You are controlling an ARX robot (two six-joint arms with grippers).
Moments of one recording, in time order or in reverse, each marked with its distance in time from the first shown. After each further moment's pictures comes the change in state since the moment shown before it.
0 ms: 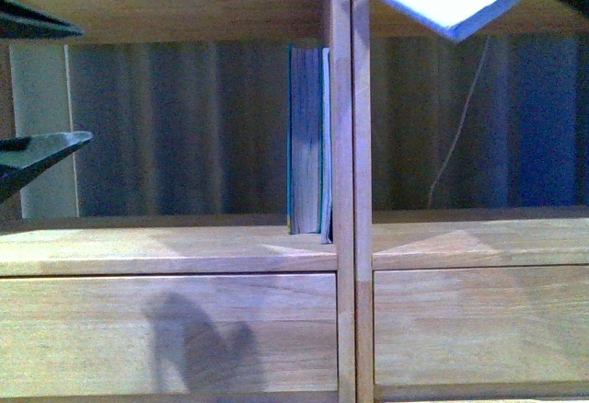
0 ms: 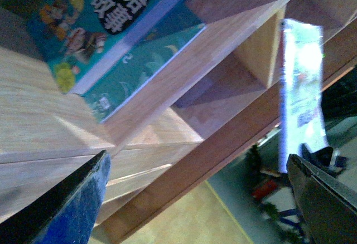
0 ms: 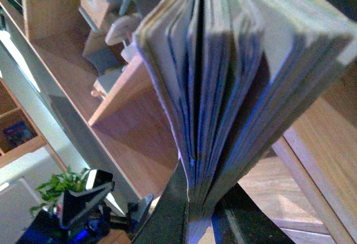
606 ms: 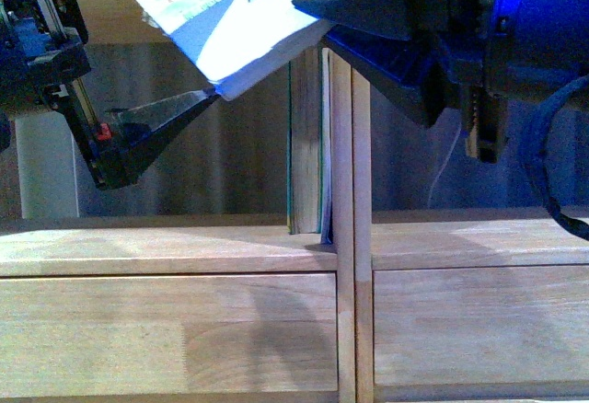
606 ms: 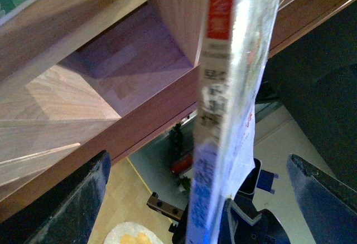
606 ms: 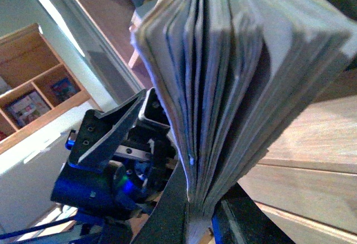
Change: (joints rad) left arm -0.245 0.035 0.009 0.211 -0.078 -0.282; right arm 0.375 0.109 0.002 0.010 0.121 -0.070
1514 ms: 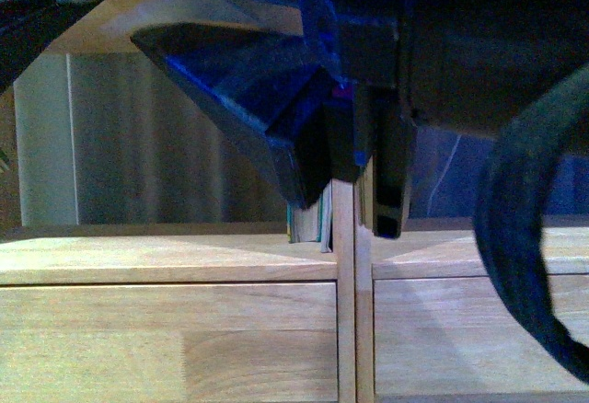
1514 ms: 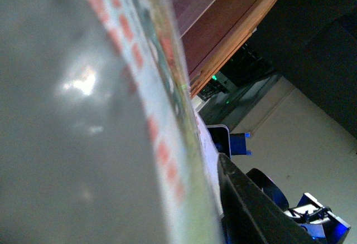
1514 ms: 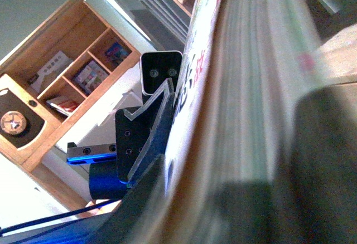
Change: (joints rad) left arm 0.043 -0.252 -0.295 0.241 0.064 0.026; right arm 0.195 -0.051 -0.057 -0.048 -0.047 0.161
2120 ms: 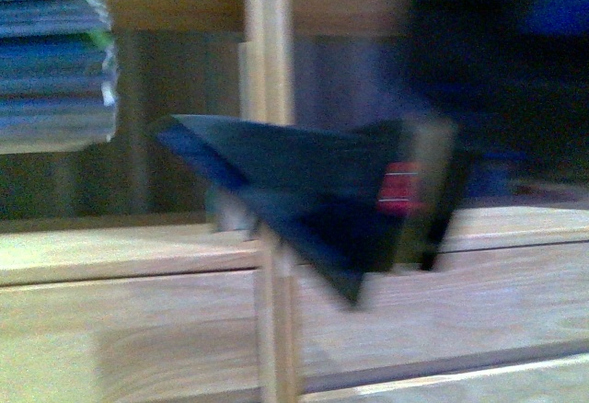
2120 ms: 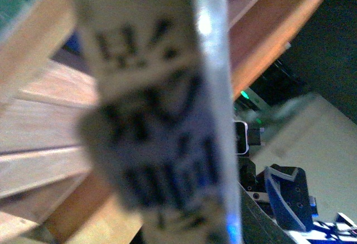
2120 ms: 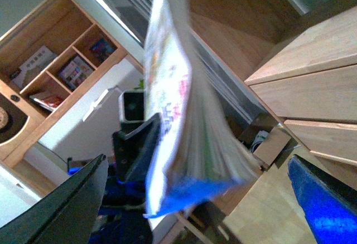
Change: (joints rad) left arm 0.139 -0.270 -0.266 -0.108 -0.026 0.086; right arm -0.121 -0.184 -0.152 -0.068 -0.074 -0.010
